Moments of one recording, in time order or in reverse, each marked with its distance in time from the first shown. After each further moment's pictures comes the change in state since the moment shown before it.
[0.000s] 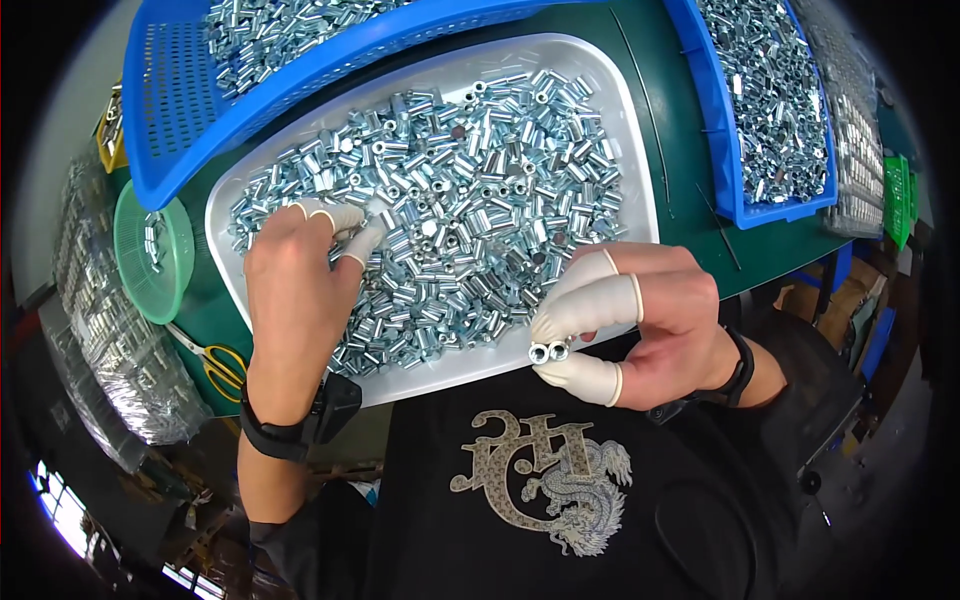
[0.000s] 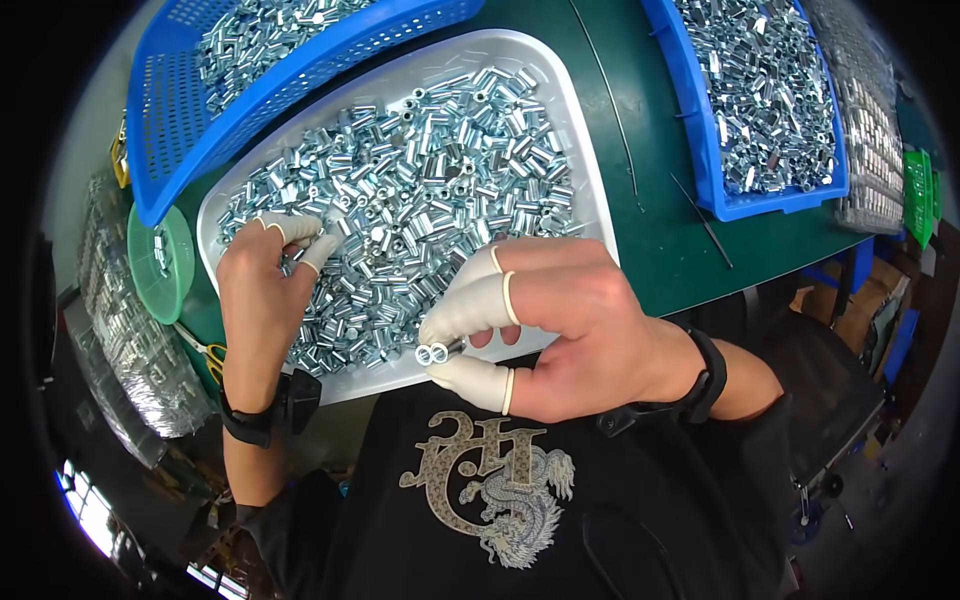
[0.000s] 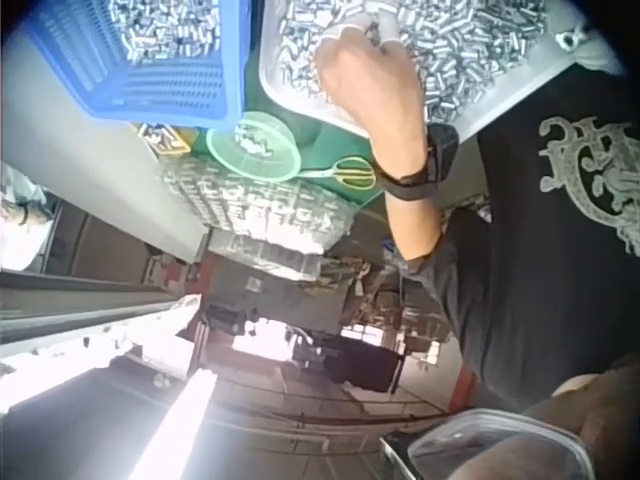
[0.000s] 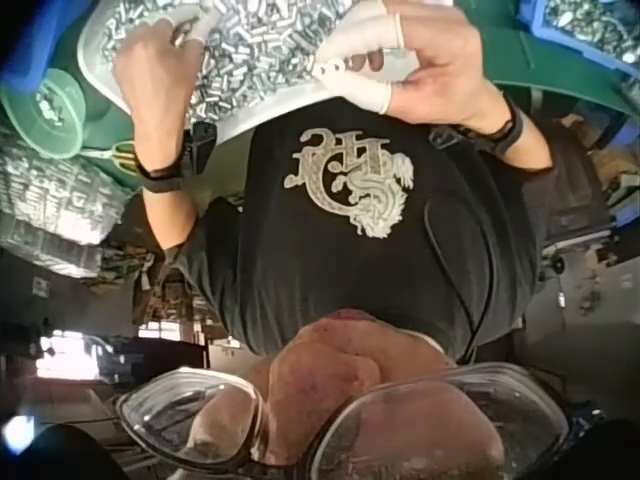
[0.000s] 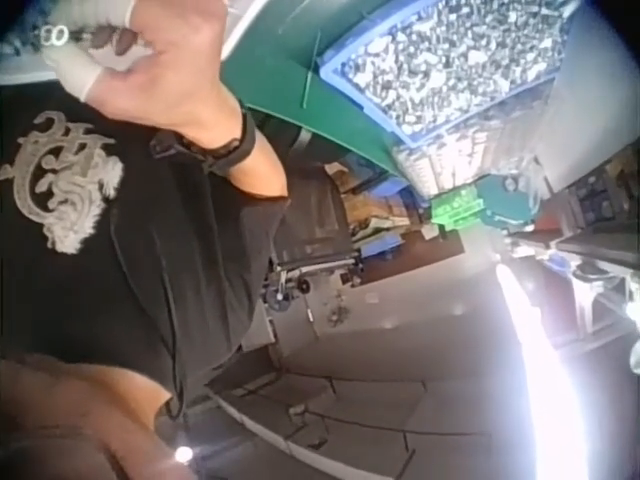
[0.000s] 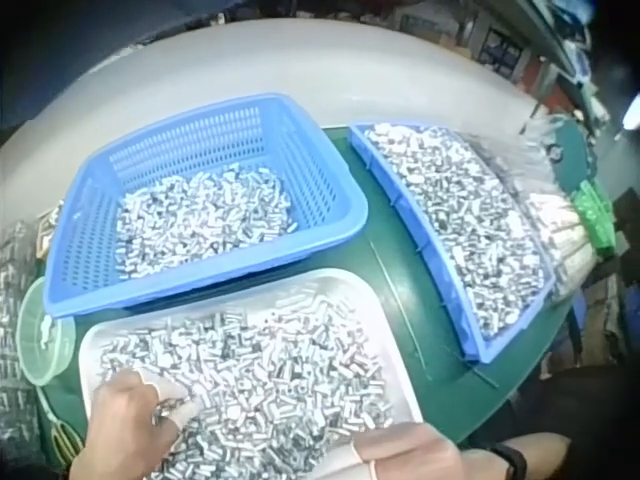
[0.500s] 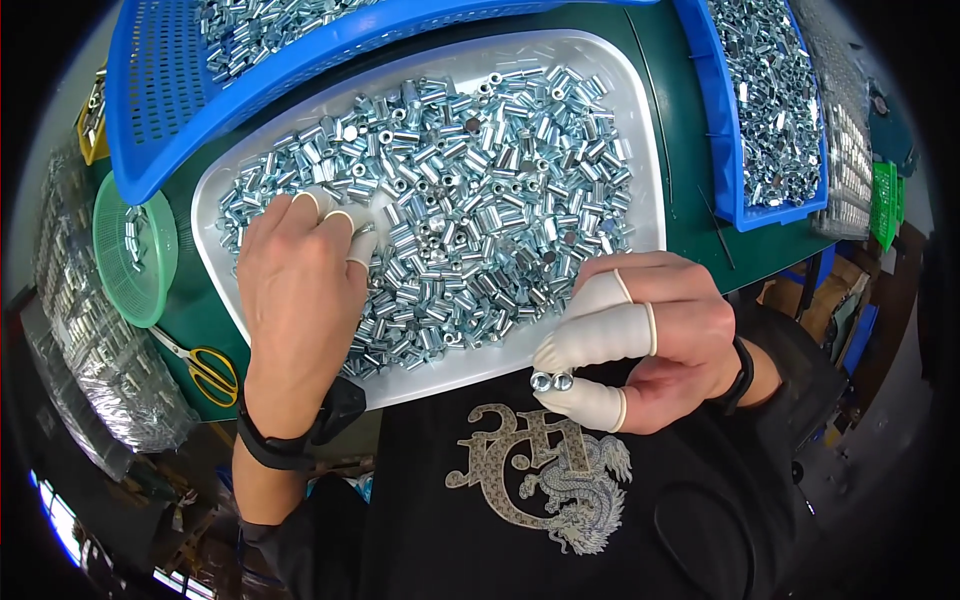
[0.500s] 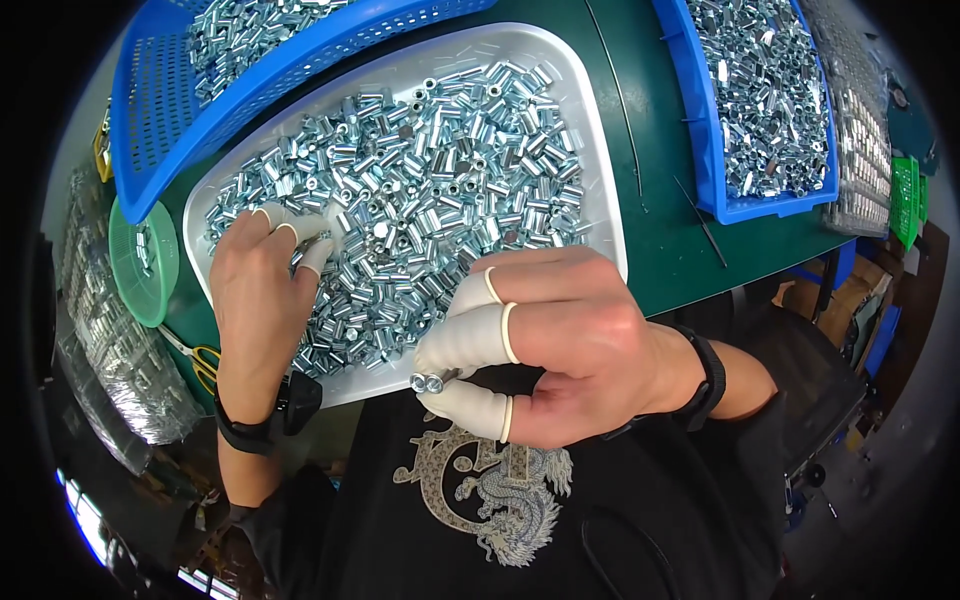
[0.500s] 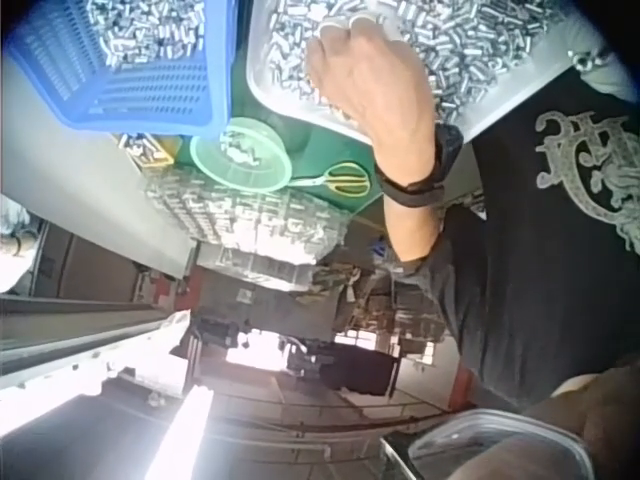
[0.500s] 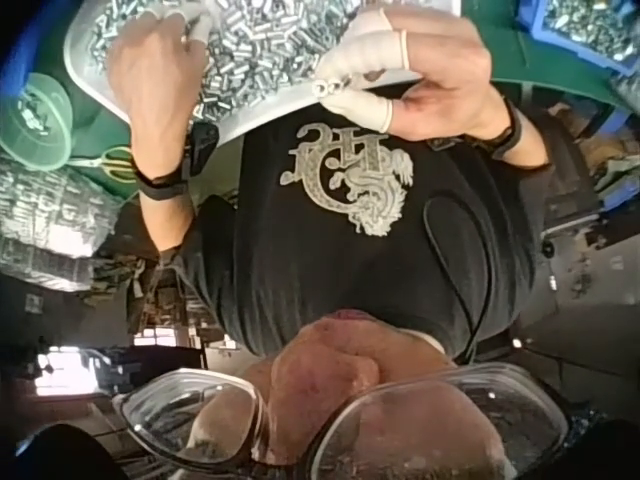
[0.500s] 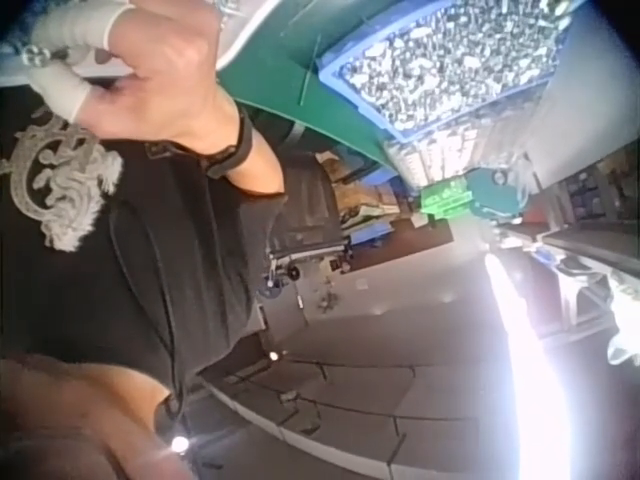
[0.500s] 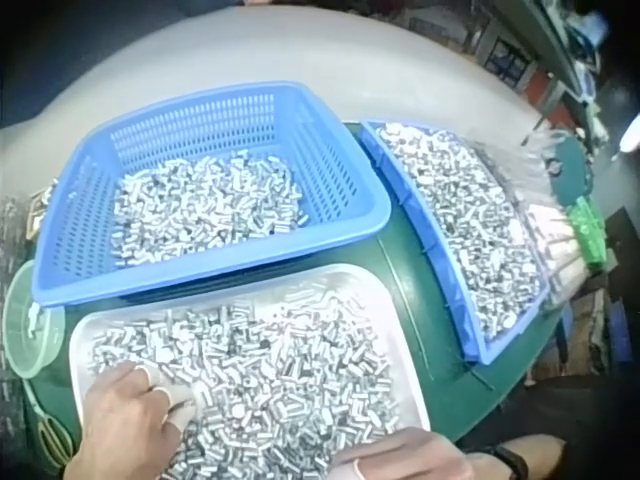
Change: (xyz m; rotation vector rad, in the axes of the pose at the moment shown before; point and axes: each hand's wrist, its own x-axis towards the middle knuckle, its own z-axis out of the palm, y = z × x) left_hand -0.002 0.001 -0.007 0.237 -0.153 0.059; right_hand 0.013 -0.008 0.010 -0.045 0.010 -0.098
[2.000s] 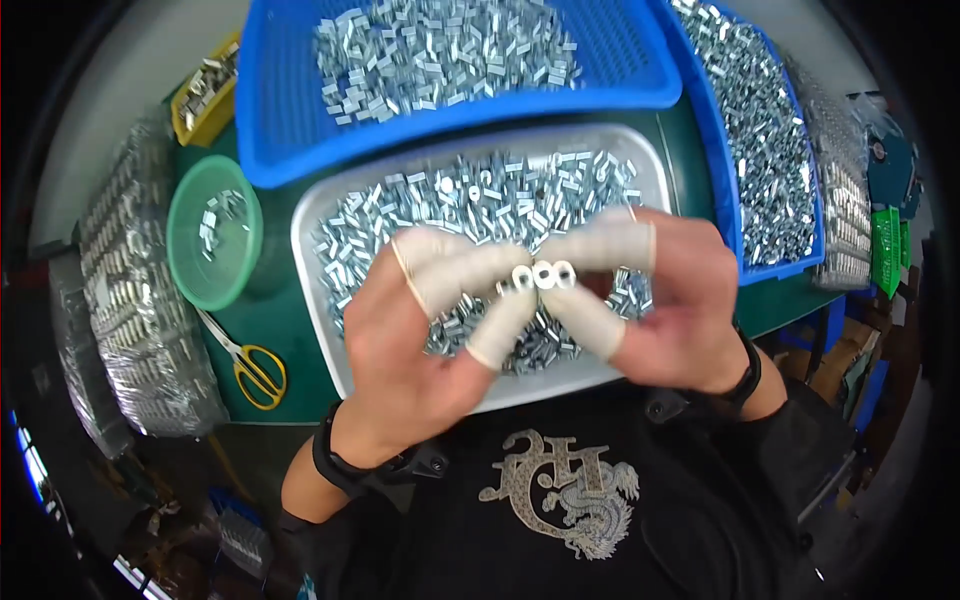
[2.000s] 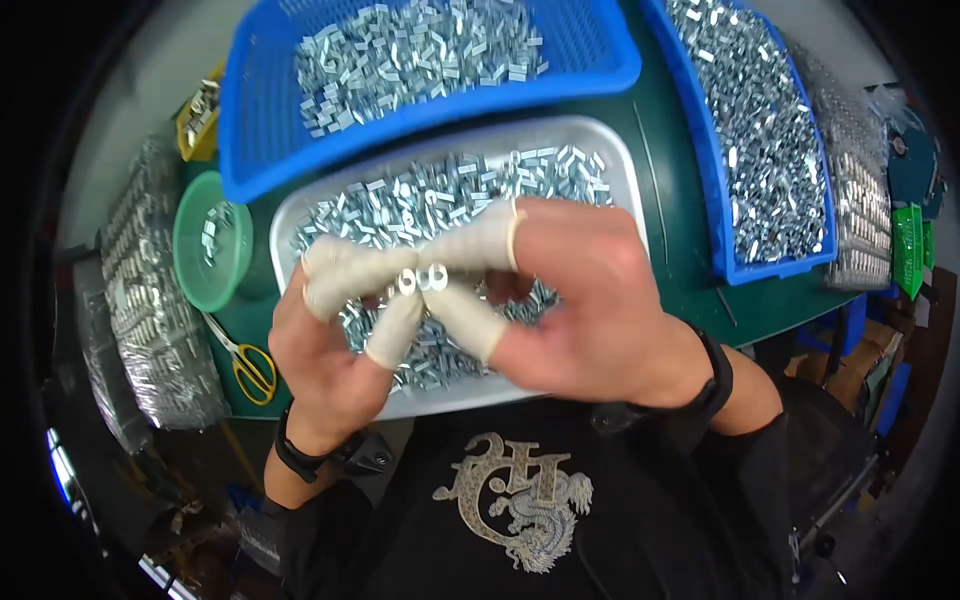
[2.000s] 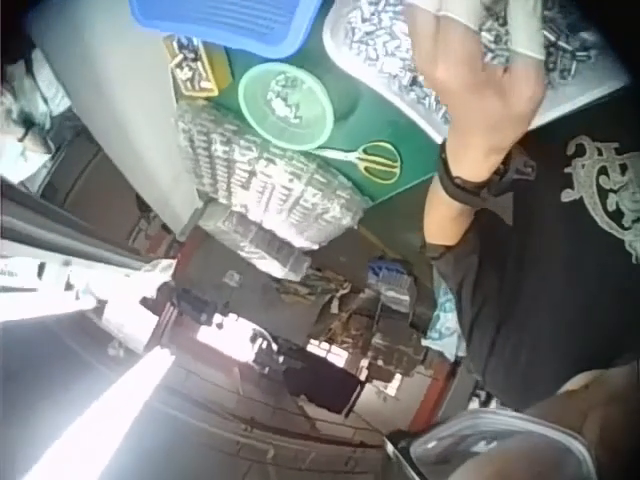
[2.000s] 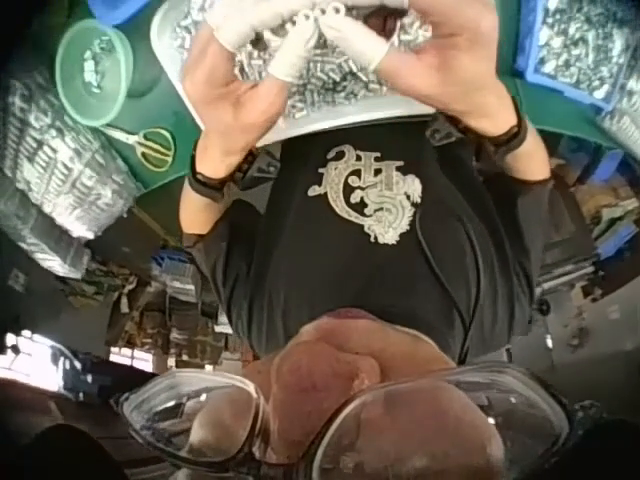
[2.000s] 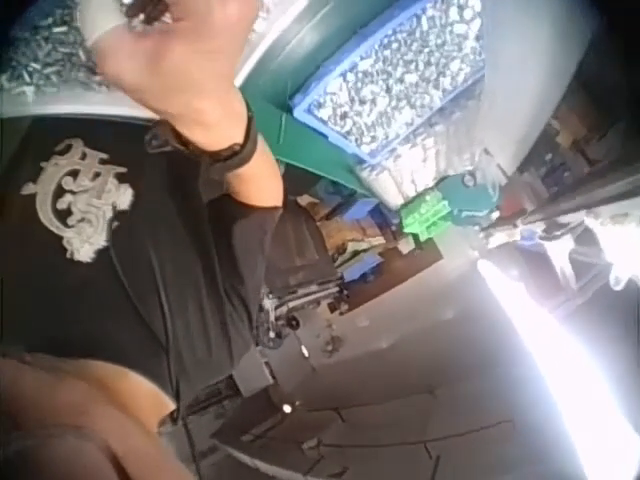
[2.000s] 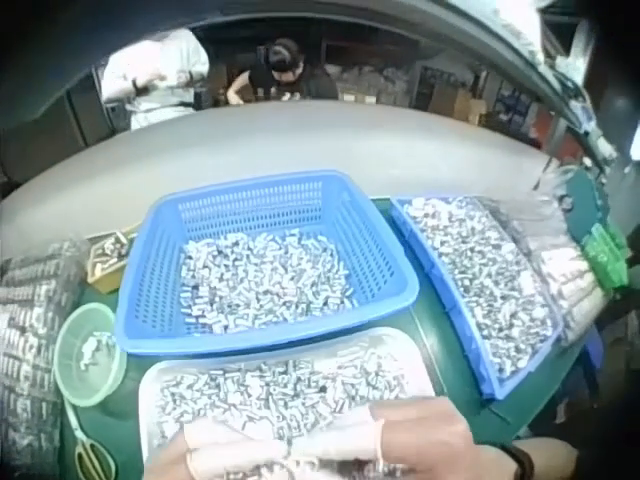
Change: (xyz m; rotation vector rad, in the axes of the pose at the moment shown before) left_hand -0.003 0.021 -0.019 -0.949 0.604 0.322; right_hand 0.059 -0.018 0.007 -0.300 0.025 -0.101
